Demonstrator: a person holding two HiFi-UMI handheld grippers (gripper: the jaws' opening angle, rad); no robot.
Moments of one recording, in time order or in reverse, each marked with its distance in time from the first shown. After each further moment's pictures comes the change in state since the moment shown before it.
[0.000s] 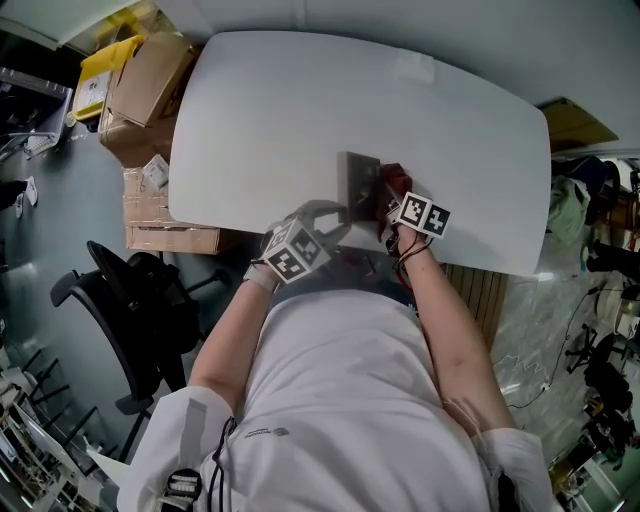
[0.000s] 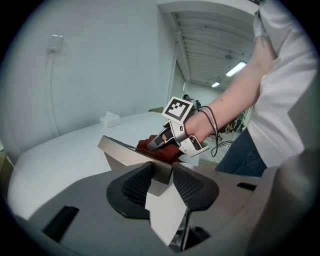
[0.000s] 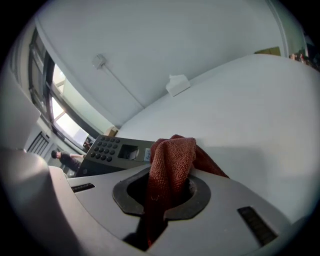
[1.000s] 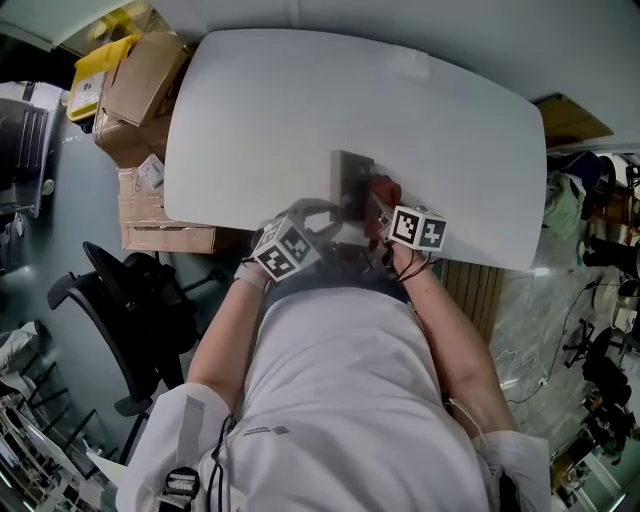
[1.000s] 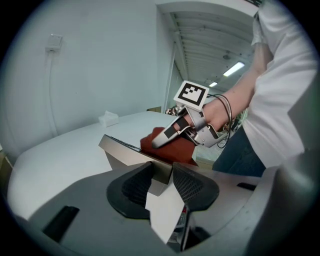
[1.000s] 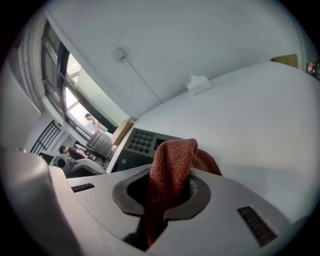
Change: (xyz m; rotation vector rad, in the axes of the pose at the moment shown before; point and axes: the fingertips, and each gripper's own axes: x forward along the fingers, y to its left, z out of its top) left arm -0.008 -0.001 -0.008 0.012 0.003 -0.026; right arm -0.036 0.054 -0.019 -0.111 0.065 0.094
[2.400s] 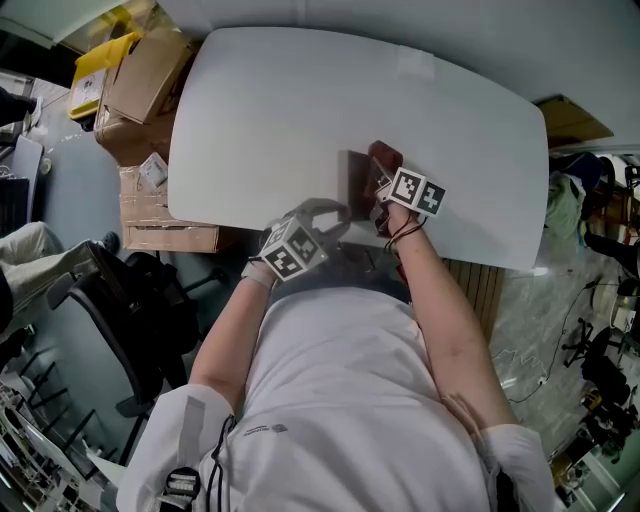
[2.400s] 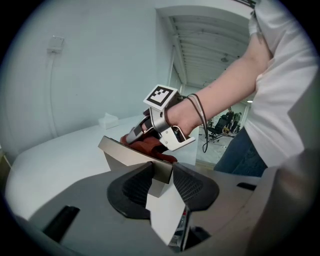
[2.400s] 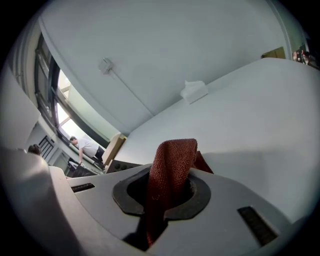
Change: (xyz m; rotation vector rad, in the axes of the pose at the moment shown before) left arm -0.001 0.000 -0.003 0.003 -0.039 -0.007; right arm 0.054 -0.004 0.058 0.115 -0.129 -0.028
